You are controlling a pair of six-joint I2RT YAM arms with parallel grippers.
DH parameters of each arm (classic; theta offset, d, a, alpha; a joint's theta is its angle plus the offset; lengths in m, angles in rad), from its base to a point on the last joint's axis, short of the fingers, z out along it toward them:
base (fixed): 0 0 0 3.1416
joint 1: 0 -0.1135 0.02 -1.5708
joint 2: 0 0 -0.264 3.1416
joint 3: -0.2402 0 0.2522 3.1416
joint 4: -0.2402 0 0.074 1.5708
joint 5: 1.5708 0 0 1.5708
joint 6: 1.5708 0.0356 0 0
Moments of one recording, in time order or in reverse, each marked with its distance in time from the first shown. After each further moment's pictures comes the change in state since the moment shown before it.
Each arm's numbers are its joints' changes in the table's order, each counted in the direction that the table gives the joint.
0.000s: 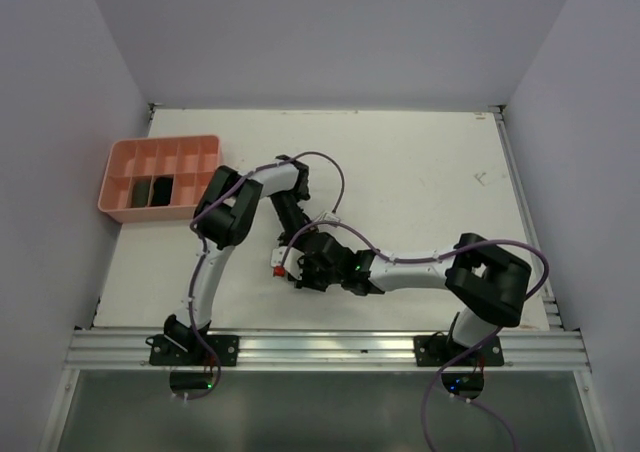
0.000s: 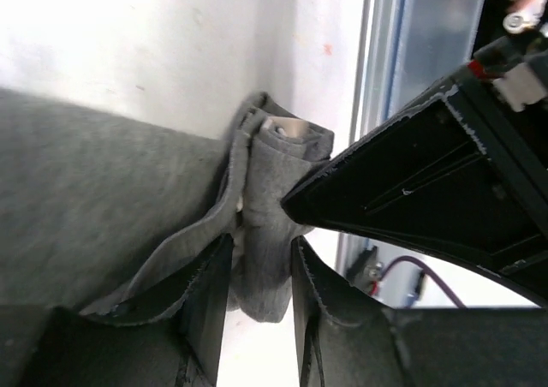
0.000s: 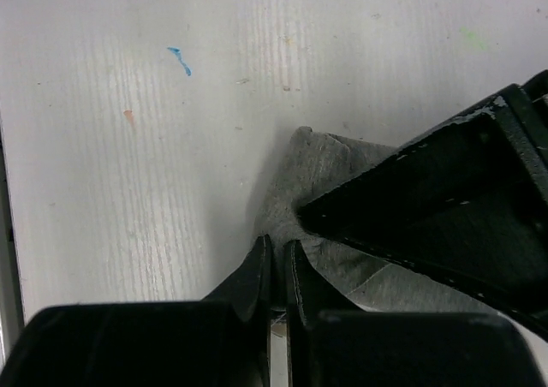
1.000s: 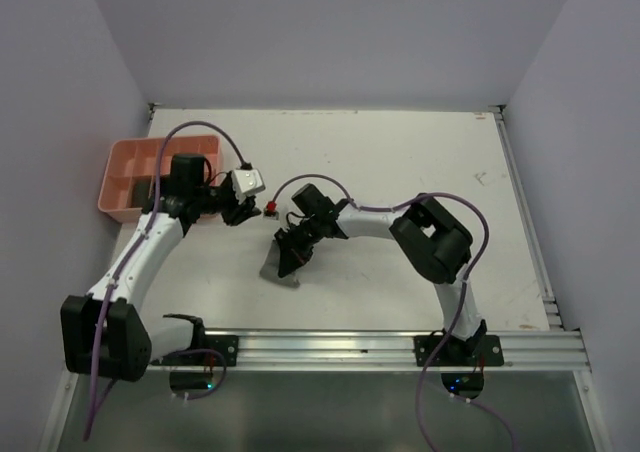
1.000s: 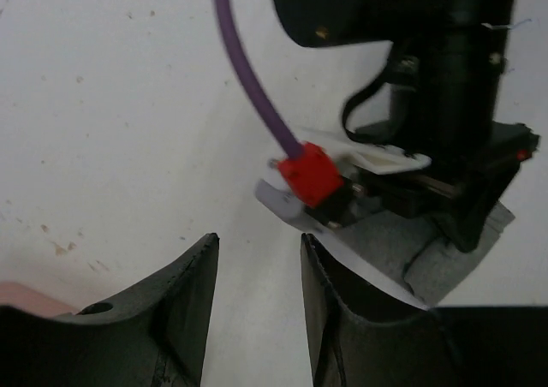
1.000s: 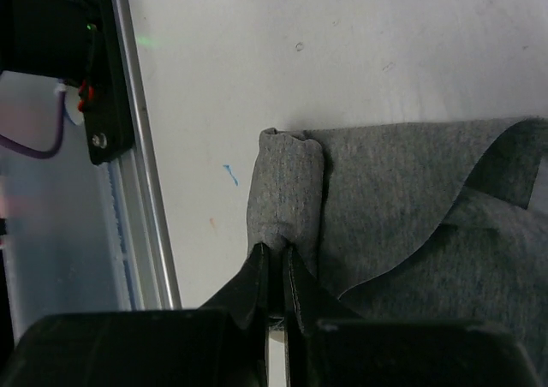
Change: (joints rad) left arm -0.382 1.109 0.699 1.088 -0.050 -0.331; right arm 0.258 -0.379 -0.438 -0.266 -0.620 0.434
